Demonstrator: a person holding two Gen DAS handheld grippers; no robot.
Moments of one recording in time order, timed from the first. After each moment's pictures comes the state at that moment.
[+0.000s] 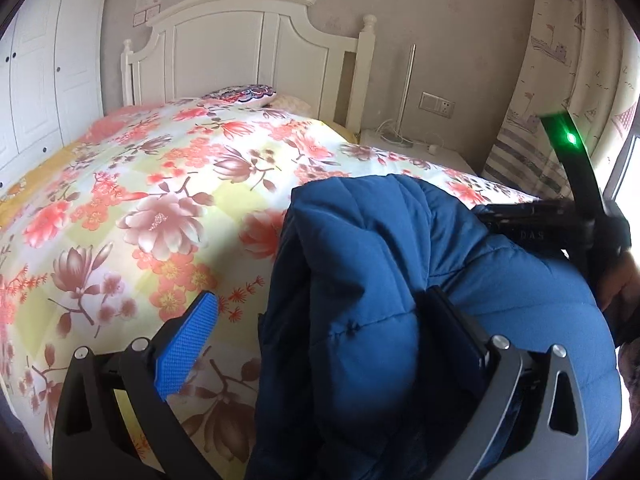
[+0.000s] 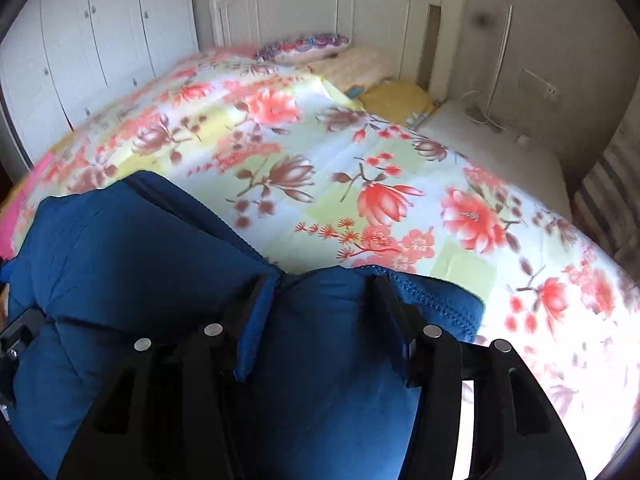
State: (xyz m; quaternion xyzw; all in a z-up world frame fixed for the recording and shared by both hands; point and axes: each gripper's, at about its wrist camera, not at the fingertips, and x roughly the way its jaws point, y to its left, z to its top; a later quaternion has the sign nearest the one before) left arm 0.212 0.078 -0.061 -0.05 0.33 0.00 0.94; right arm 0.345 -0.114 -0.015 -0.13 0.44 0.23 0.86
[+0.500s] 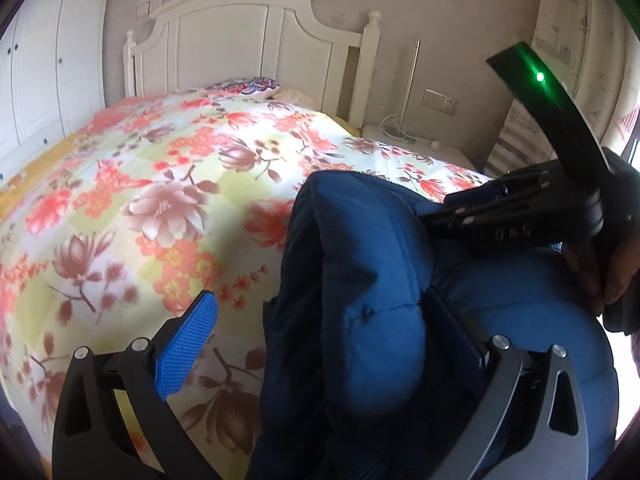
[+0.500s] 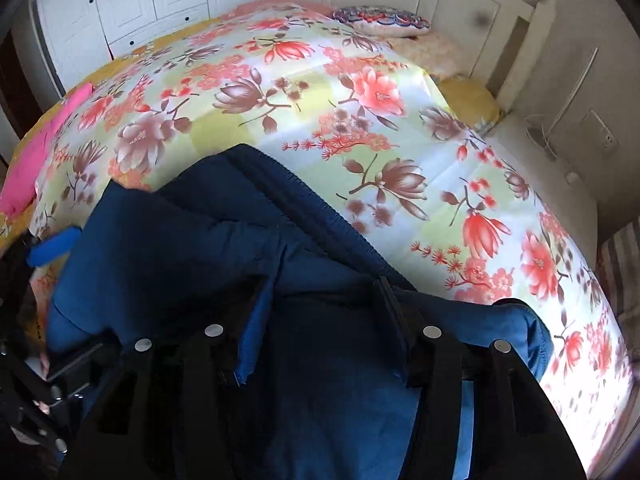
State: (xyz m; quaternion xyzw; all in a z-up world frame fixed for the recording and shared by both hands) left arm 0.210 0.086 -0.065 -0.06 0.34 0.00 0.94; right arm 0.331 -0.042 0.001 -0.21 0.47 0.31 0.80
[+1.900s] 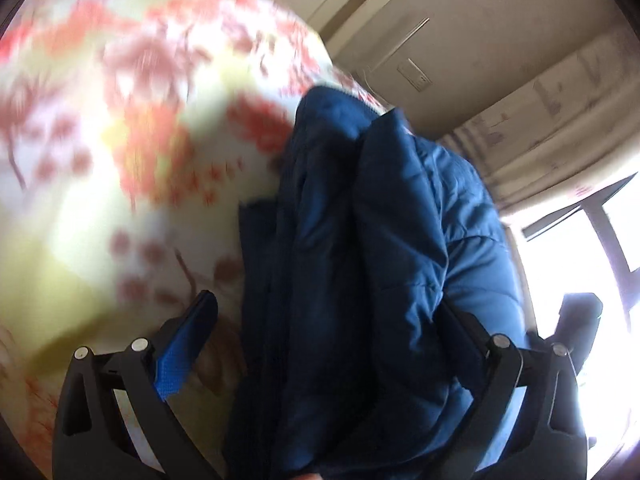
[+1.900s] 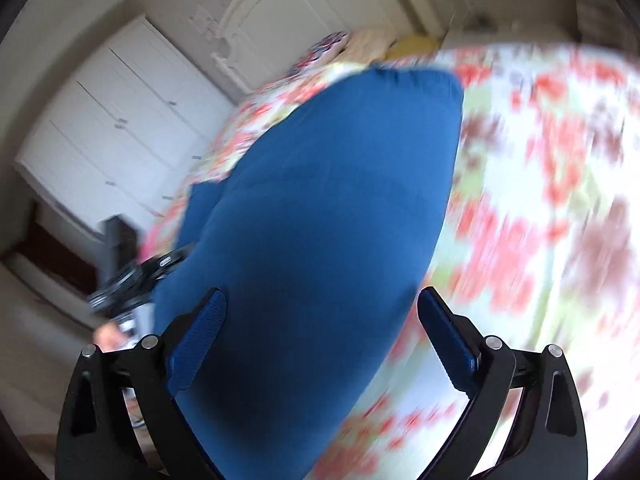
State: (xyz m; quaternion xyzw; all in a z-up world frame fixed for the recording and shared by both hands) left arm 0.209 0.145 -0.100 -0.28 0.45 -0.14 0.83; right arm 0.199 -0.216 -0.043 0.19 0.47 0.34 0.79
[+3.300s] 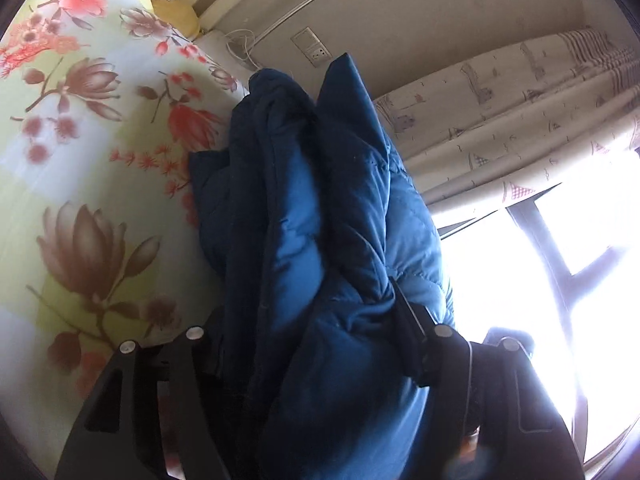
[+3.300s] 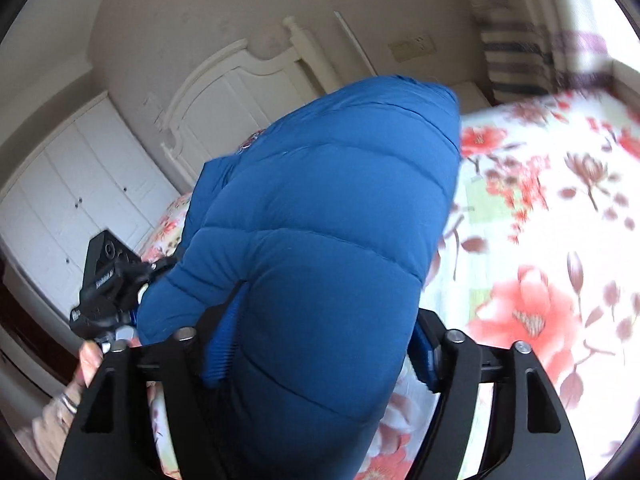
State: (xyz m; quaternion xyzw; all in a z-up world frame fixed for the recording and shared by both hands) left arm 0.387 -0.069 -0.110 -0.33 0.42 -0.31 0.79; right arm 0.296 -0.304 -0.085 0.22 0.36 0.21 0.89
